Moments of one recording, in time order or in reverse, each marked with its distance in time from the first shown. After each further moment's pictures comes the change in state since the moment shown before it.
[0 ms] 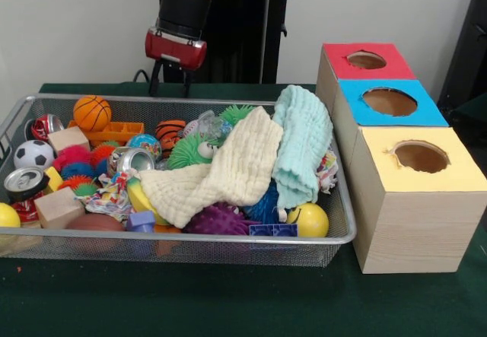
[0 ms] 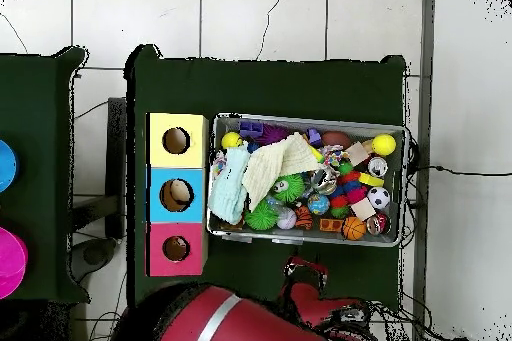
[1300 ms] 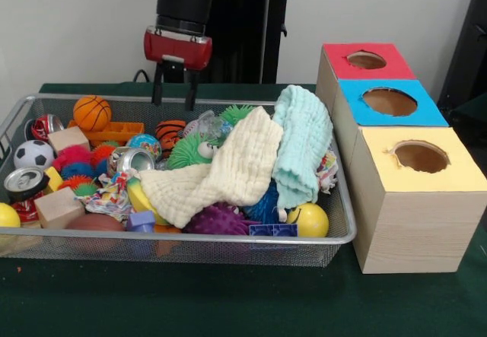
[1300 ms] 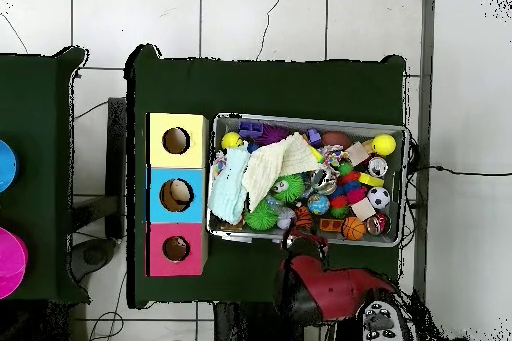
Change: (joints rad) arm -0.130 -0.243 0.237 -0.040 -0.112 0.234 0.000
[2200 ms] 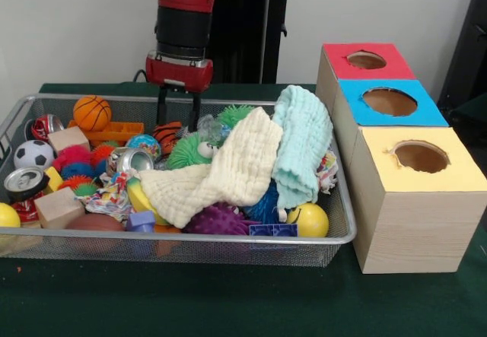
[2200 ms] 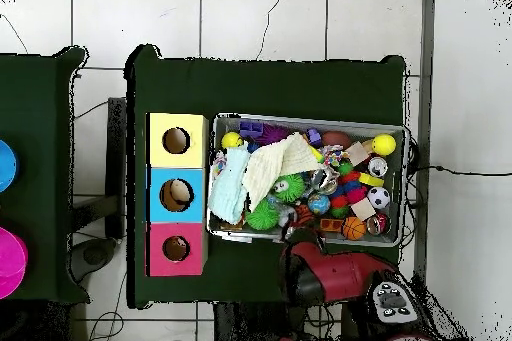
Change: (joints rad) arm -0.087 0.054 0.108 -0.054 0.002 0.113 0.000
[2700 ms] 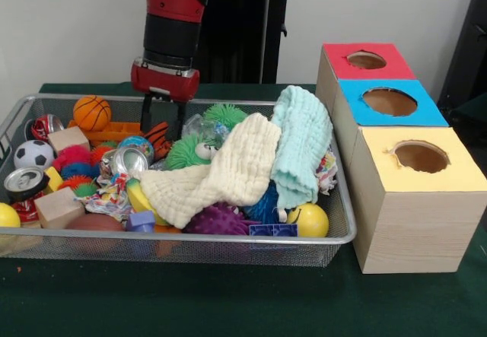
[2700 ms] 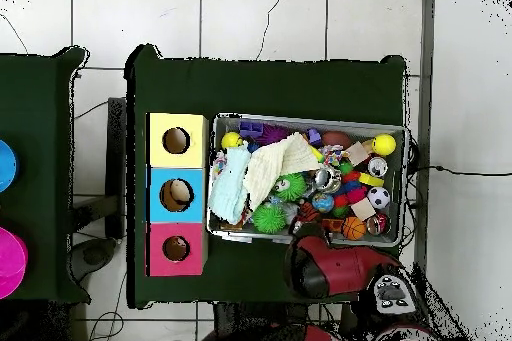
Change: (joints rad) arm 0.031 0.045 -0.056 -0.062 0.024 0.000 0.000
